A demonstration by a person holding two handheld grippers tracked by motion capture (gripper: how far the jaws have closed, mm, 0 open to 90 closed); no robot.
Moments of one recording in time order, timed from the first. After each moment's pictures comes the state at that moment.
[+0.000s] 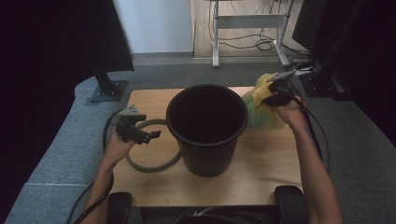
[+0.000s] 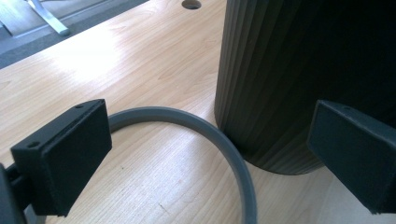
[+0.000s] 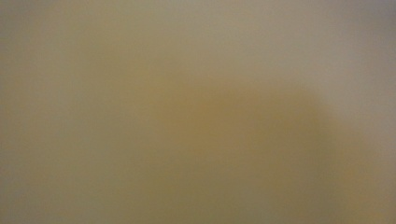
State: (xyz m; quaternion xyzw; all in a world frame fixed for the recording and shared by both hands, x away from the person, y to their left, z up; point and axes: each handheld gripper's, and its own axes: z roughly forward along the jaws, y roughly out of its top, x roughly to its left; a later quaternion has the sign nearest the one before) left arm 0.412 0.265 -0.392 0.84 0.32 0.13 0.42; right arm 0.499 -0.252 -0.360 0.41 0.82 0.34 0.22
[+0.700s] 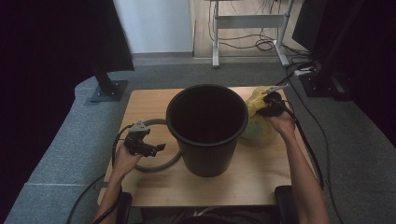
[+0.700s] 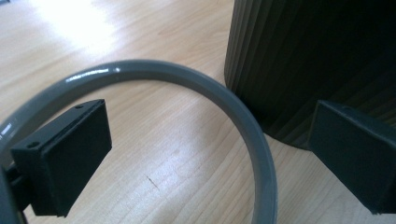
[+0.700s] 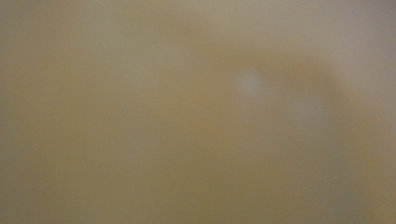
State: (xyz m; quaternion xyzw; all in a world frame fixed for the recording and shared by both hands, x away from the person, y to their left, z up) left arm 0.405 0.260 -0.460 0.84 0.35 0.13 0.39; right arm 0.513 -0.251 -0.427 0.43 0.81 0.35 0.19
